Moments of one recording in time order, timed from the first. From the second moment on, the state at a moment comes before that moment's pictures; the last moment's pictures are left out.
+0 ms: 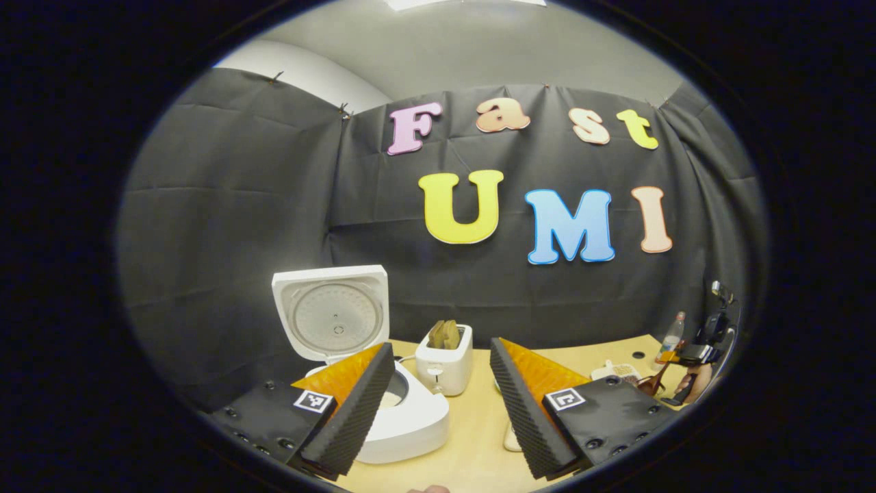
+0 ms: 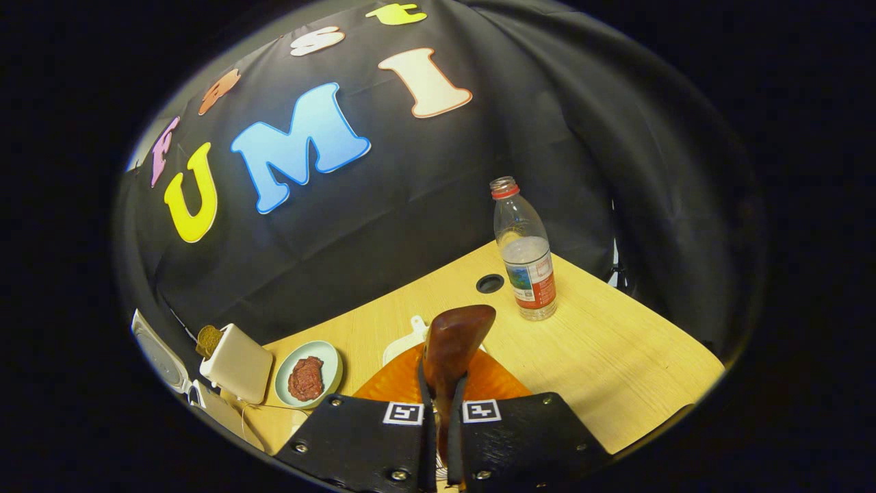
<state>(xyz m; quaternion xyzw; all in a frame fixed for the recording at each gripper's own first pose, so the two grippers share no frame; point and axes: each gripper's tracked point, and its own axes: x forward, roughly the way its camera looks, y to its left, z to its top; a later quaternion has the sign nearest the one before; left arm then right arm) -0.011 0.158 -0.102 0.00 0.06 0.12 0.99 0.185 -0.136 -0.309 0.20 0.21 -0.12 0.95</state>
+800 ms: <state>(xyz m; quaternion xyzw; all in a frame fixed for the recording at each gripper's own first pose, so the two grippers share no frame) 0.027 0.160 -0.089 -0.04 0.02 0.07 1.00 0.095 -0.149 -0.188 0.10 0.13 -0.13 0.98</state>
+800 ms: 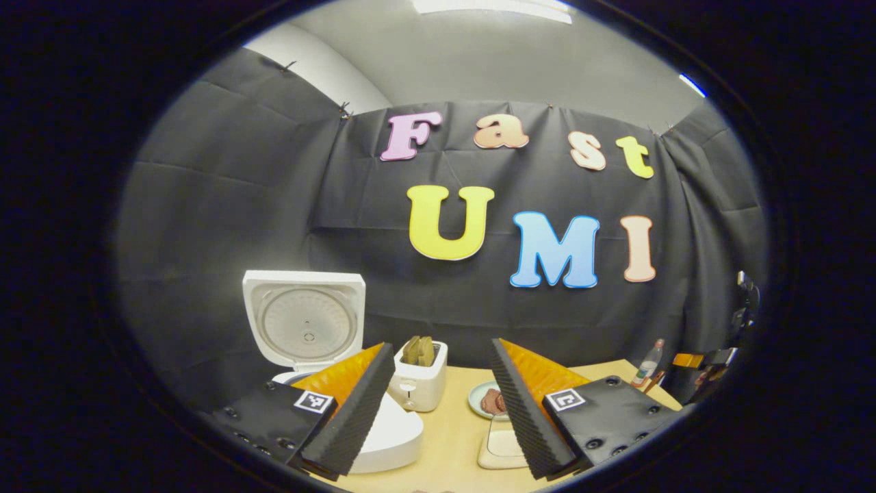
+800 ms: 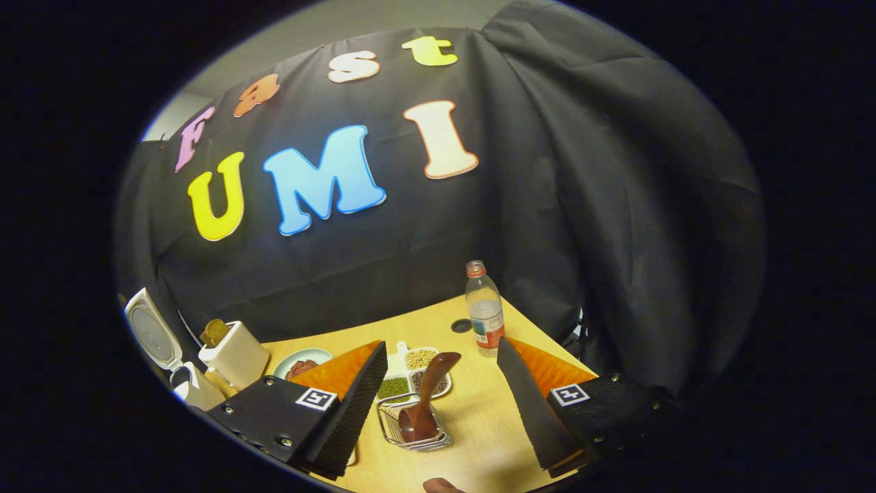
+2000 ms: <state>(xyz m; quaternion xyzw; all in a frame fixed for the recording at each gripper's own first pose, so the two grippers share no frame) 0.227 0.485 -0.047 -0.04 0.08 0.27 0.96 0.082 0.003 -0.140 0.03 0.13 0.02 0.99</state>
